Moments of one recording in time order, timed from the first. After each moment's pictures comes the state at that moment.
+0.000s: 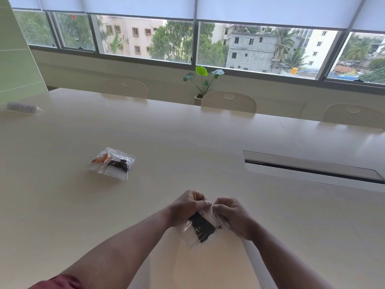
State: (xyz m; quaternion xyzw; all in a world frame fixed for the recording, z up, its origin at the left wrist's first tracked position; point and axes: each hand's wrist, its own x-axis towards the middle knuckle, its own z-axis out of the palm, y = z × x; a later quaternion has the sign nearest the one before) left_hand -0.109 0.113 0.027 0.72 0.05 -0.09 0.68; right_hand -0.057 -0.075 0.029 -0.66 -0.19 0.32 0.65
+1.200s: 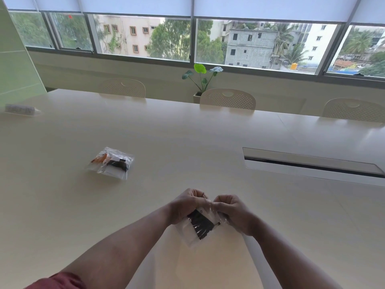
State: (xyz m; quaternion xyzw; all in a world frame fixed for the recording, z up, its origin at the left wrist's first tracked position) left_hand -0.107 0.110 0.032 0.70 0.05 -0.12 0.70; right_hand -0.055 -0.079 0.034 -0.65 -0.20 0.34 0.65
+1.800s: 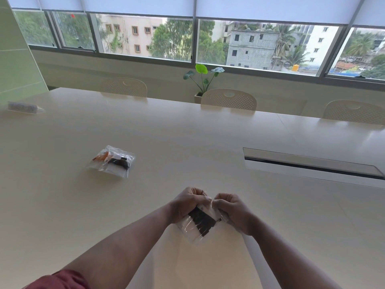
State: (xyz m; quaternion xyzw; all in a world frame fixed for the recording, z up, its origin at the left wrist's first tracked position) left_hand -0.111 0.109 0.030 0.68 0.06 -0.10 0.72; right_hand -0.056 -0.076 0.029 -0.65 -0.17 0.33 0.66
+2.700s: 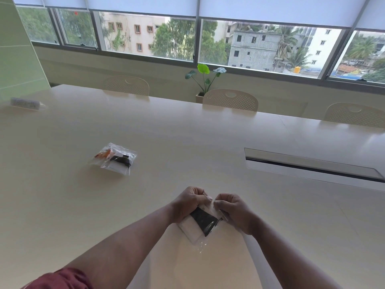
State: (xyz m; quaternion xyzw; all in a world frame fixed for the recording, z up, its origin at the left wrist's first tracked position) left_hand -0.114 0.106 0.029 0.69 0.07 -0.08 0.72; right_hand -0.058 -0.077 0.029 -0.65 -0.17 0.34 0.67
